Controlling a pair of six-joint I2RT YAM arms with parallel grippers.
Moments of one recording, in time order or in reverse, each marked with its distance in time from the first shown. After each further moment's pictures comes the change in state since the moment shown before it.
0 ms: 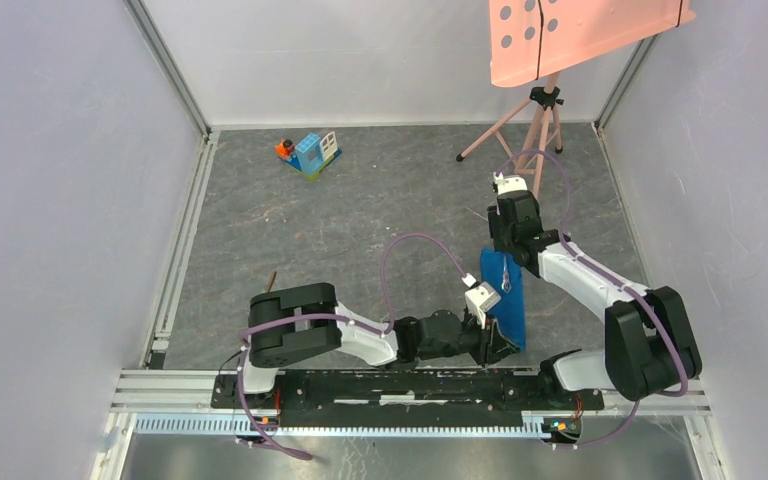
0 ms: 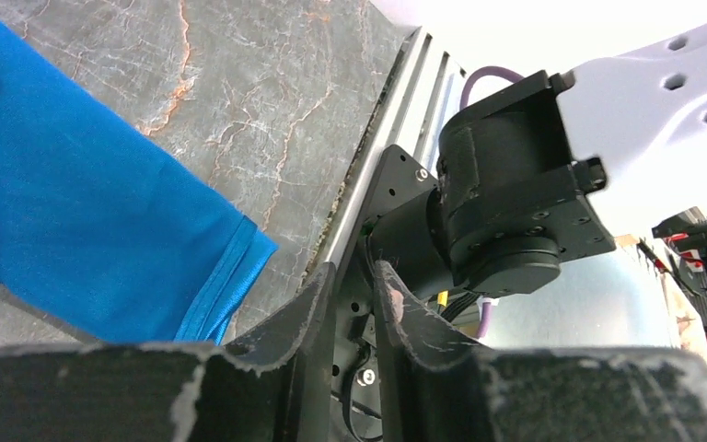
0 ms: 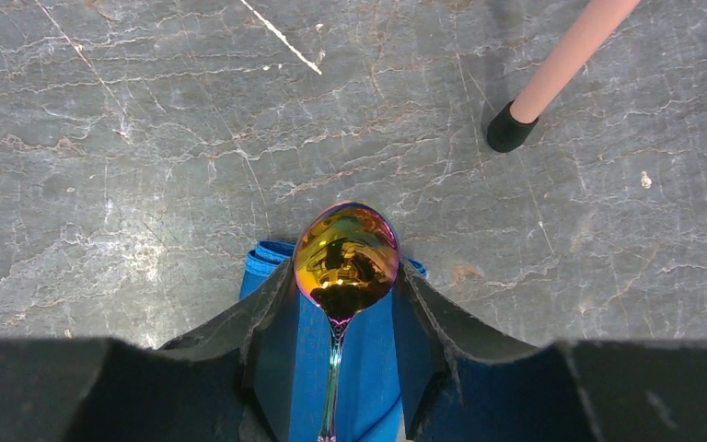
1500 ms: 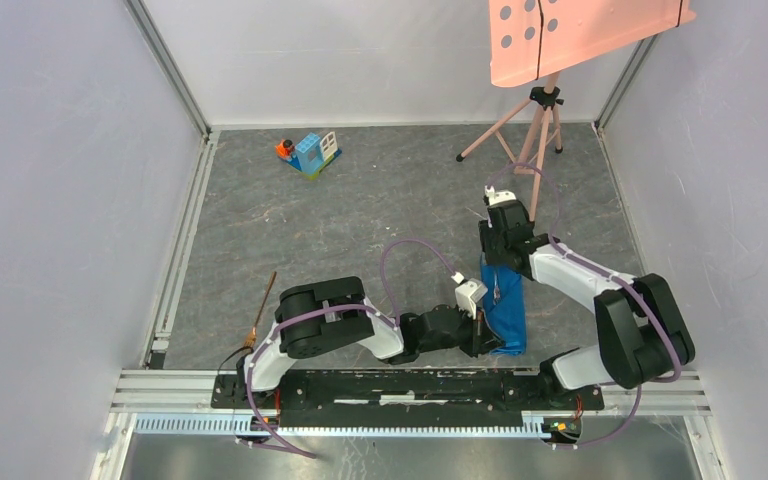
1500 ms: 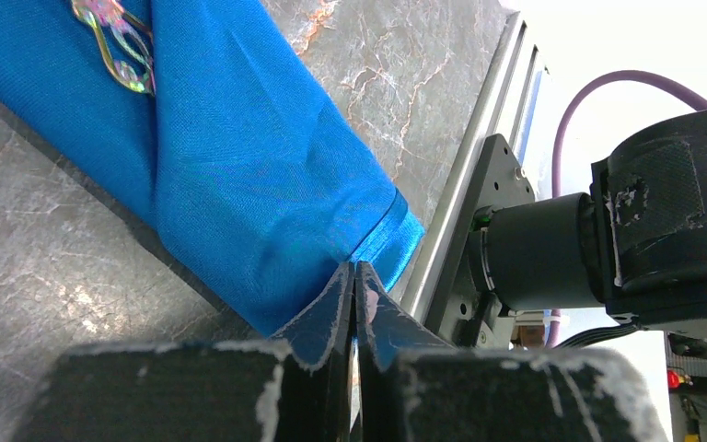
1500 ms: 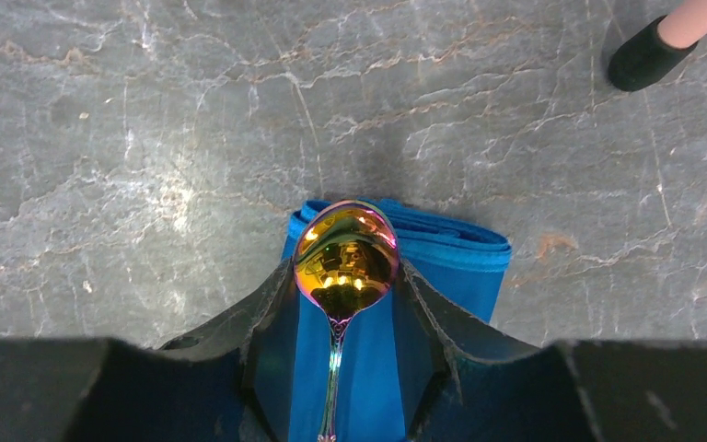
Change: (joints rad) left arm 0.080 0.191 0.012 0.062 0.035 -0.165; right arm 0.031 0.077 -0.040 0.007 -0.082 0.064
